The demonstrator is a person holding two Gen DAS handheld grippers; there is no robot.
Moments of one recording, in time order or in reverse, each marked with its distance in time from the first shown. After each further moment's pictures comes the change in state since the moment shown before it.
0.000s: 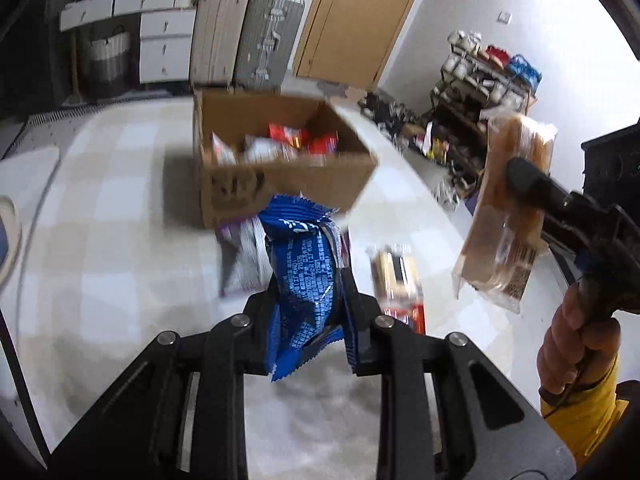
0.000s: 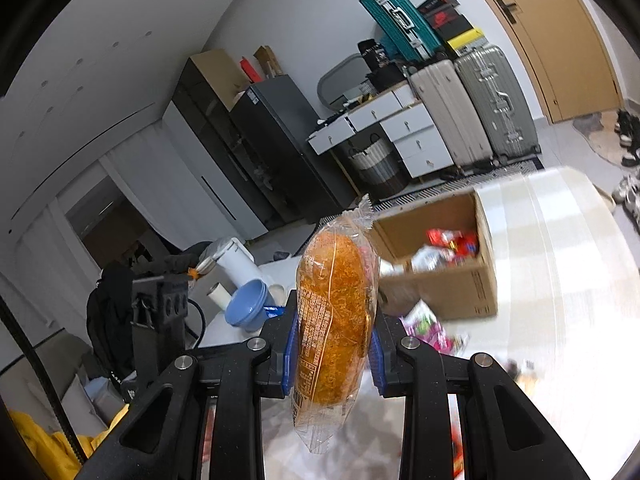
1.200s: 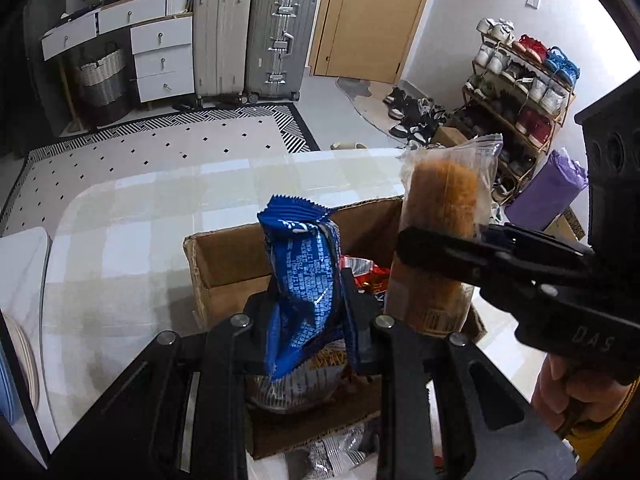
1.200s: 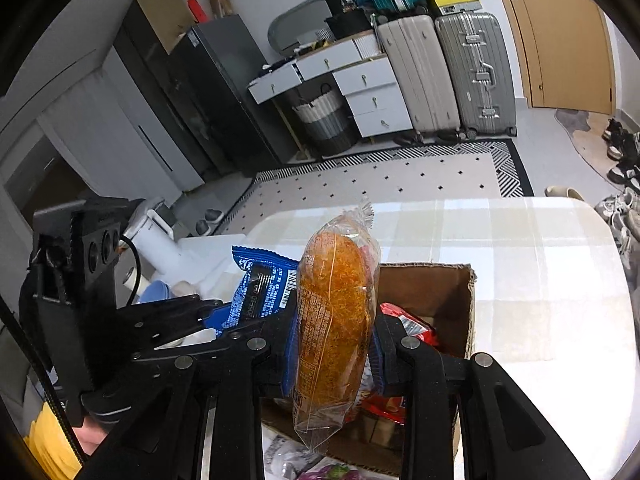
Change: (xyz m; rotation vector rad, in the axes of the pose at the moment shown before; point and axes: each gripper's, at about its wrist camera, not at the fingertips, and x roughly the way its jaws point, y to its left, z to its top) left arm 0.175 0.029 0.200 0.060 0.074 0.106; right arm 0.201 -0.079 0.122 -0.041 0.234 -0.235
